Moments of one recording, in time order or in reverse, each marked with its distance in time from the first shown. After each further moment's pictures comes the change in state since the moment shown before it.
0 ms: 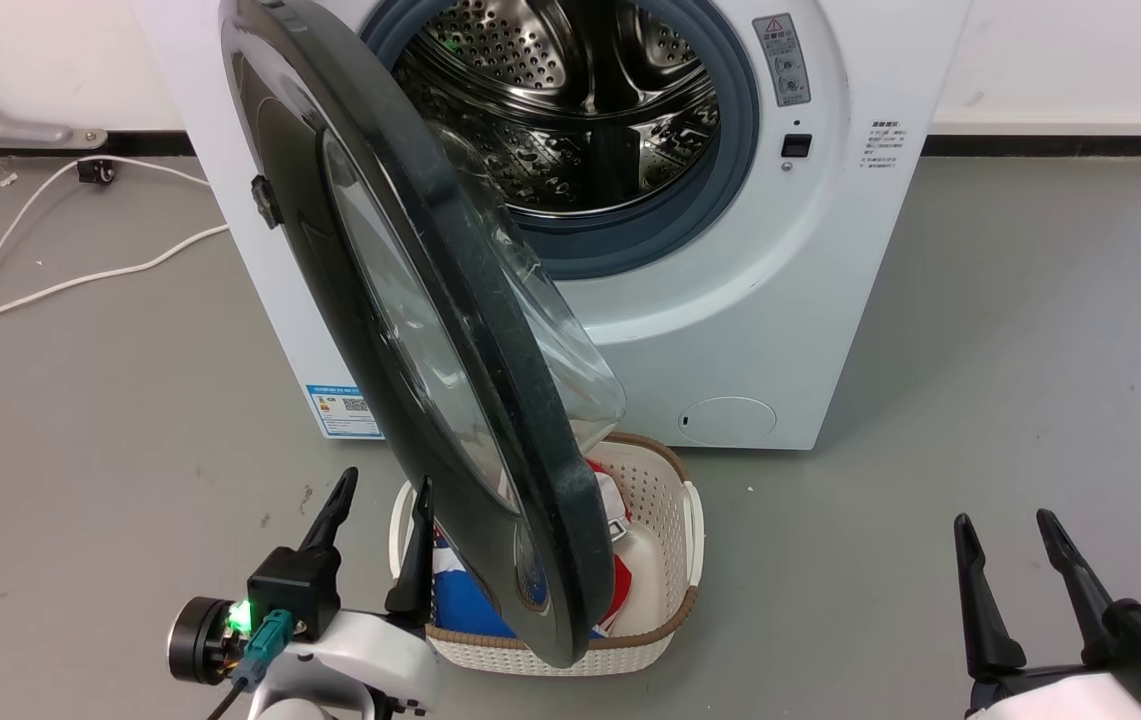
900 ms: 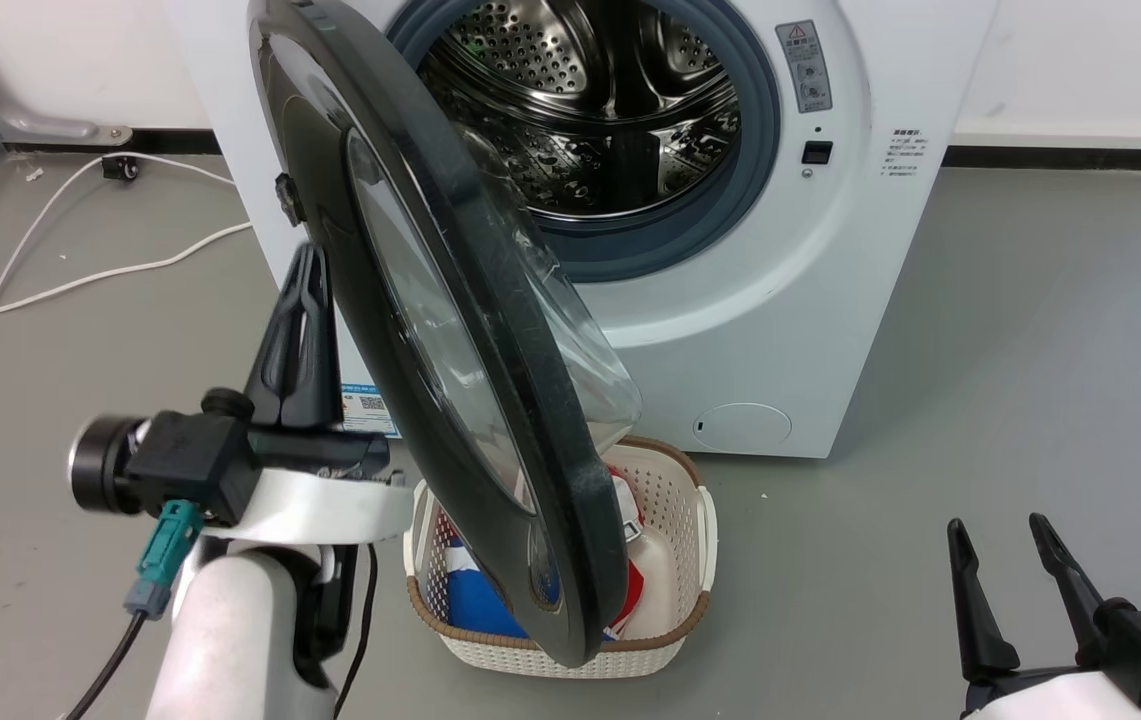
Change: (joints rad) left arm -0.160 0.001 0.040 -0.270 0.000 0.028 0.000; right arm -0.001 0.000 0.004 0.005 -0.003 0.000 0.019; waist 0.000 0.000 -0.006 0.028
